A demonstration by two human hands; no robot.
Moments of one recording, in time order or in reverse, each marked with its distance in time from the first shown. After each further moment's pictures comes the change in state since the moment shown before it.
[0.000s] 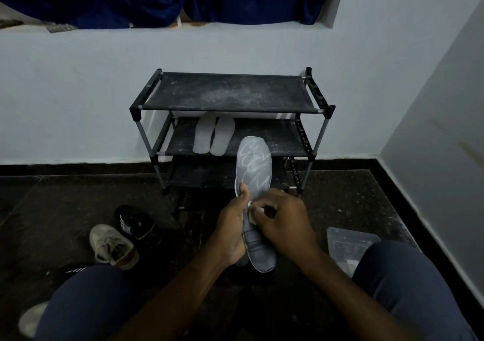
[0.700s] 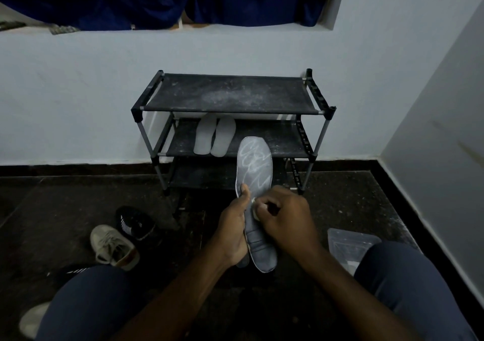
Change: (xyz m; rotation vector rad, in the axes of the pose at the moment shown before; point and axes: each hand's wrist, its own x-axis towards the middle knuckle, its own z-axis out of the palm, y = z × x) left_hand 0.001 0.000 0.001 -0.019 0.045 0.017; right_hand 0.004 0.002 -0.003 -0.043 0.046 -0.008
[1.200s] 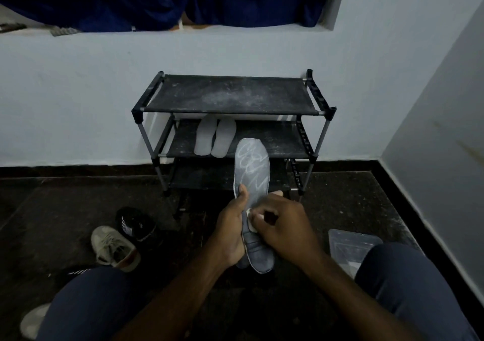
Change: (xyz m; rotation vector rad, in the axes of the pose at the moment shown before) left_hand 0.001 0.001 -0.002 0.002 -0.043 -0.023; right_hand -0.007 -0.003 -0.001 0.095 -0.100 -0.017
